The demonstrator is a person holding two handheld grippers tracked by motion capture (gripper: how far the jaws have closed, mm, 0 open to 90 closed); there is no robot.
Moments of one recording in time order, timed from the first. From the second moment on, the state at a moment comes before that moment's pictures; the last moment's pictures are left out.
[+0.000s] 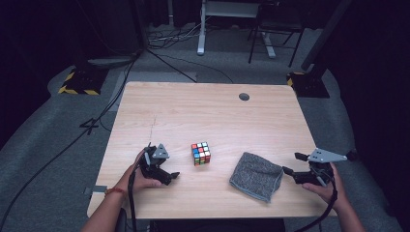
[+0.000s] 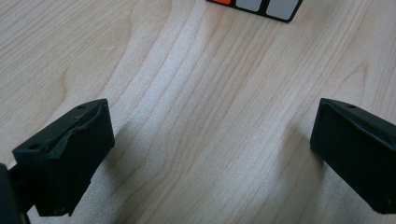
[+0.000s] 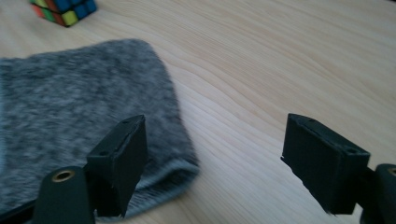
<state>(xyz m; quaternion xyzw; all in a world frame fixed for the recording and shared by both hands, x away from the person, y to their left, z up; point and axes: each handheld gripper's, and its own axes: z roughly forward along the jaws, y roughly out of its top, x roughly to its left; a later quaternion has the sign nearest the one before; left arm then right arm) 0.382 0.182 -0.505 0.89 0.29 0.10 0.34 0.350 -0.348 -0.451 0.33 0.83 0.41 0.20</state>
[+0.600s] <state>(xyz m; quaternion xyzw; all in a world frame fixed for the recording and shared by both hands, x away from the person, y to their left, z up) 0.382 0.181 -0.505 0.89 0.29 0.10 0.34 0.354 -0.259 -0.480 0.24 0.90 0.35 0.13</state>
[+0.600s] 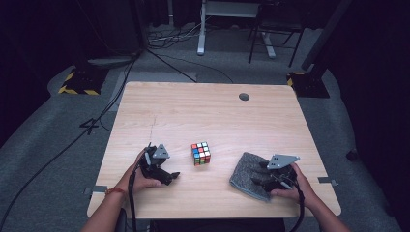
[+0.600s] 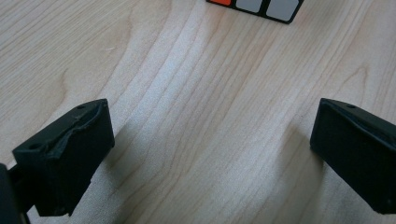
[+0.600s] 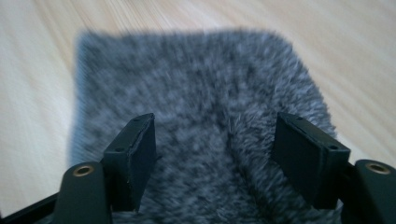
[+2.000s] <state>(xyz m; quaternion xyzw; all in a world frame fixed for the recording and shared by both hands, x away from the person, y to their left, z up) 0.426 0.106 -0.489 0.91 0.21 0.10 0.35 0.364 -0.292 -0.494 0.26 0.88 0.37 0.11</state>
